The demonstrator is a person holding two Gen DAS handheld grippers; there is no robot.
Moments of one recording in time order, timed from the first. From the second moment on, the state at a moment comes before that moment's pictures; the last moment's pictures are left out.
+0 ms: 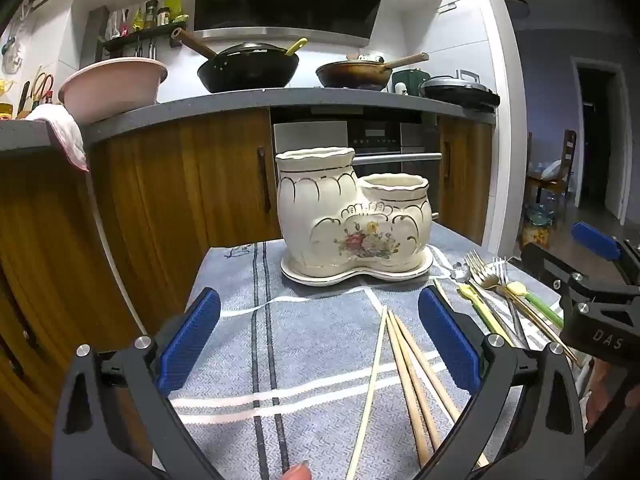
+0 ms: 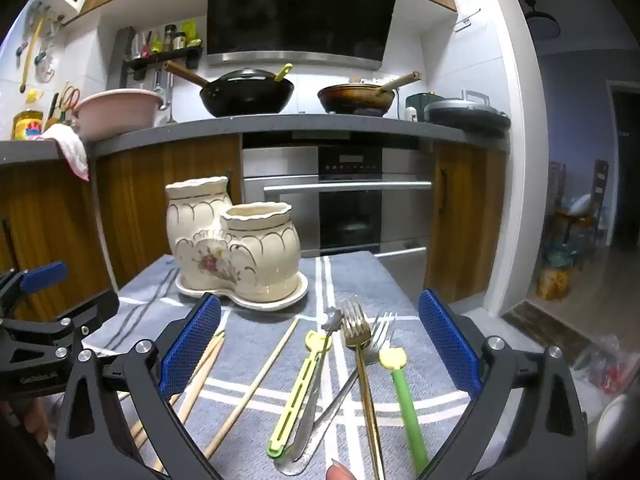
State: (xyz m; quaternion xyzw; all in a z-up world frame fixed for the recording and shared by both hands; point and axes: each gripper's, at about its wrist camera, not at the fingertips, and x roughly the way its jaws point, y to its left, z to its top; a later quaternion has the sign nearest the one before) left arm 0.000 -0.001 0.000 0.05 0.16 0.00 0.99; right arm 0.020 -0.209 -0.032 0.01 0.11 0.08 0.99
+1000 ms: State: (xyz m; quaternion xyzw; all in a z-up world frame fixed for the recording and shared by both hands) left arm 0.003 0.000 -0.001 0.04 0.17 -0.01 0.99; right arm 0.021 -0.208 -0.034 0.01 0.11 0.08 0.99
